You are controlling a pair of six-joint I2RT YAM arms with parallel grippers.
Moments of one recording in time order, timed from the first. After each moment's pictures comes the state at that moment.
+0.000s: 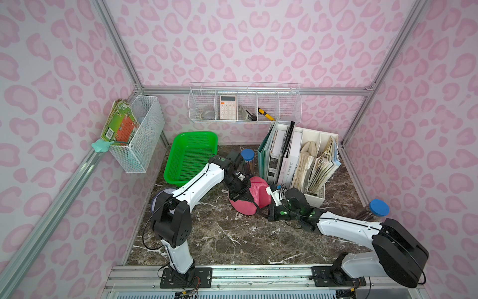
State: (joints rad) left arm -0.45 1.77 1.52 -1.14 0.71 -0.73; right arm 0.79 1.36 0.57 0.27 -0.49 0.75
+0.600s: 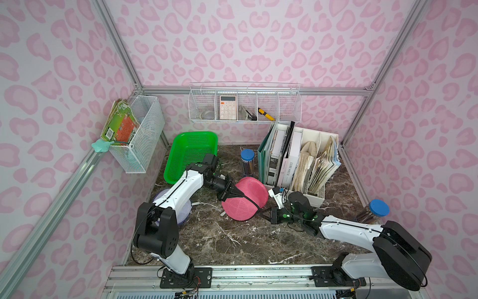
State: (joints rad) left arm -0.25 1.62 1.30 -0.95 0.95 -0.89; right arm 0.78 1.34 0.53 0.31 -0.50 0.75
